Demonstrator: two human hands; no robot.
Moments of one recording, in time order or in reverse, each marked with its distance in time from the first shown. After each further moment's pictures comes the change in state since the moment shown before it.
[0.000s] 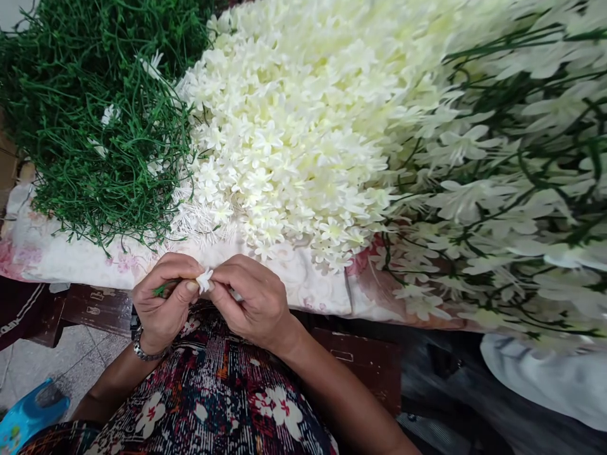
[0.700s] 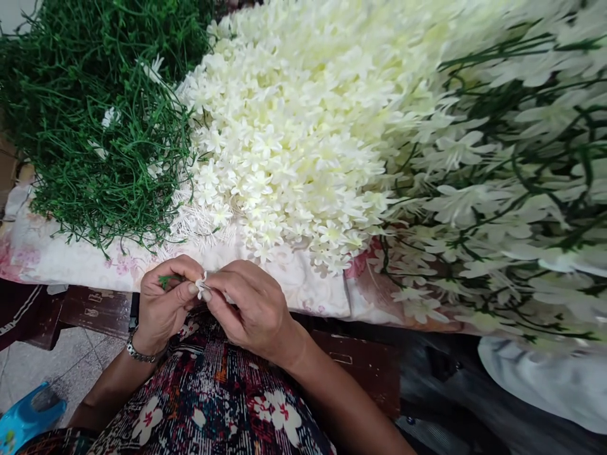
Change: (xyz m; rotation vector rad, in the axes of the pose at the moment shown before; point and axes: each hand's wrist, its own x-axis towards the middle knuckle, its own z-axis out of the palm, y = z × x) left_hand 0.003 -0.003 -0.005 -0.319 -0.113 -0.372; right_hand 0.000 -0.005 -0.006 -0.039 -0.072 -0.036
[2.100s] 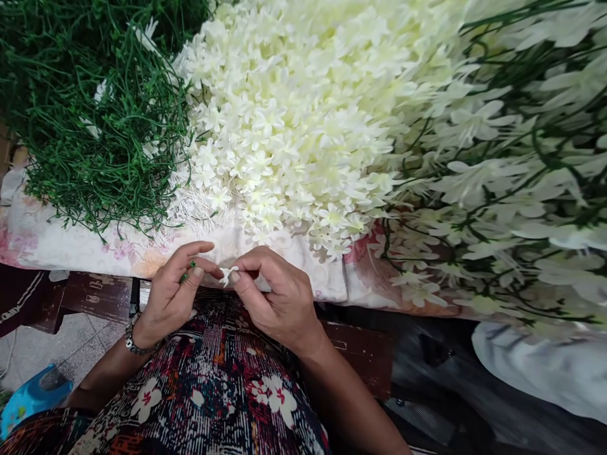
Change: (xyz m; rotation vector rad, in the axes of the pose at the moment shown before) left_hand -0.010 0.004 0.006 0.612 -0.149 0.044; right_hand -0.024 0.006 -0.016 0.055 0.042 0.311
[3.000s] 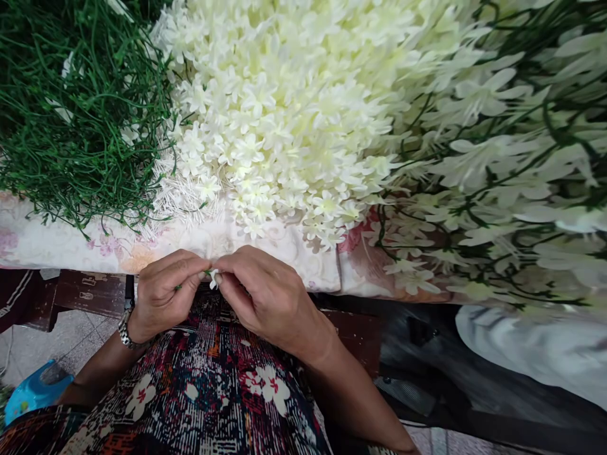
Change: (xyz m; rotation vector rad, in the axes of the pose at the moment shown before) left_hand 0.005 -0.010 0.005 0.353 0.114 0.440; right_hand 0.004 -0.006 -0.012 -0.222 -0.216 -0.186
